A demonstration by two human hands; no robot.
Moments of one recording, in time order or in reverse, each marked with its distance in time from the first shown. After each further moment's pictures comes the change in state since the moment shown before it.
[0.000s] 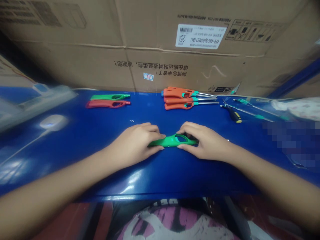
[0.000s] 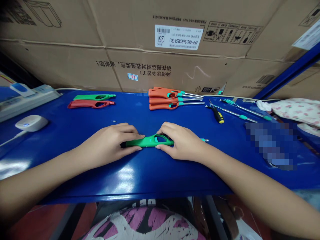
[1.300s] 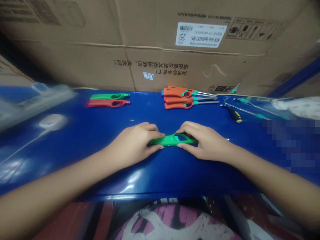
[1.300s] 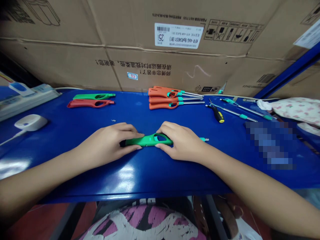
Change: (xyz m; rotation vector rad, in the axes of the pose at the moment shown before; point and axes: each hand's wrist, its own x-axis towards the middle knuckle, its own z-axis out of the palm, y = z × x) left_hand -0.002 0.002 0.001 -0.022 0.017 -0.062; right_hand -0.002 -0.005 -0.001 -0.072 0.015 0.000
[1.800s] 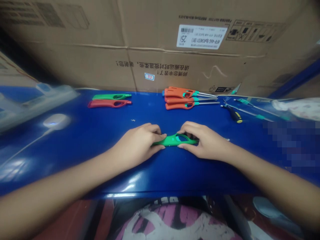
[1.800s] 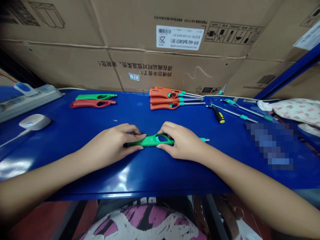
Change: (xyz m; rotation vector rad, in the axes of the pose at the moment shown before) left_hand 0.000 0.004 0.003 0.052 -0.017 -0.011; right_hand 0.003 0.003 0.002 0.082 -0.015 0.032
